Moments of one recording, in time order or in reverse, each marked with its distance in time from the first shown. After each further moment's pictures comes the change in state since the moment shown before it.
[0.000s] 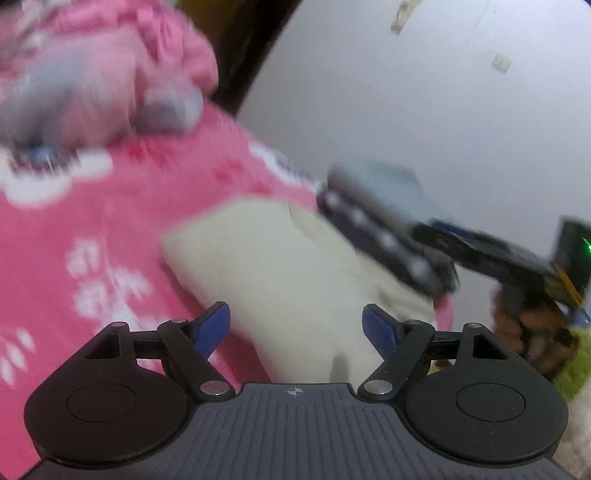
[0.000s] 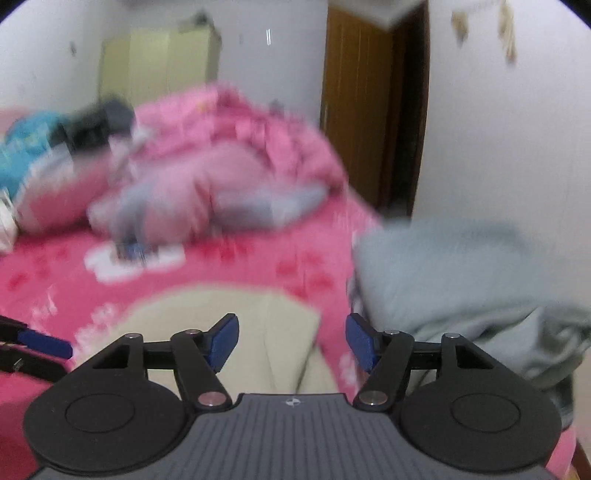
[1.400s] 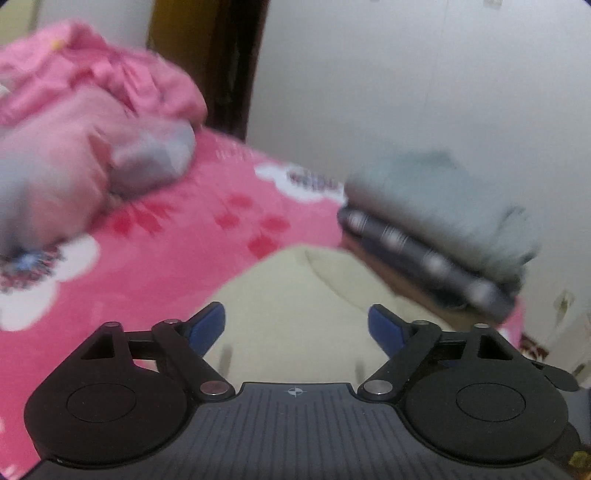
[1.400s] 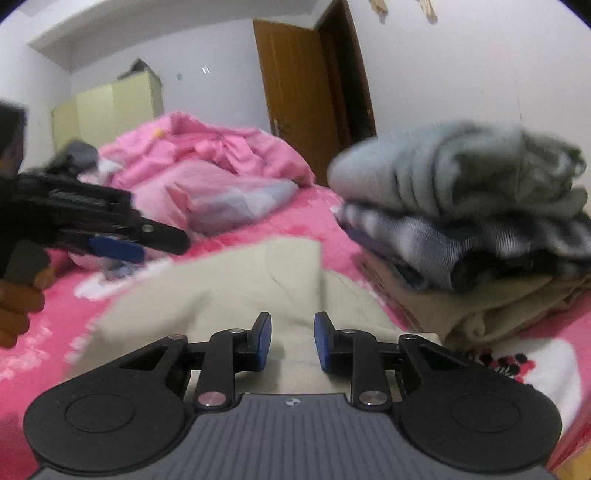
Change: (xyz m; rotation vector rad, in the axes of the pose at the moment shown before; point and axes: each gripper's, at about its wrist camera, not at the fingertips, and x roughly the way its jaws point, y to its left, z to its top) left arm 0.058 -0.049 0.039 0.245 -0.002 0.175; right arm 0.026 0.019 -0.091 0.272 -0.057 -0.041
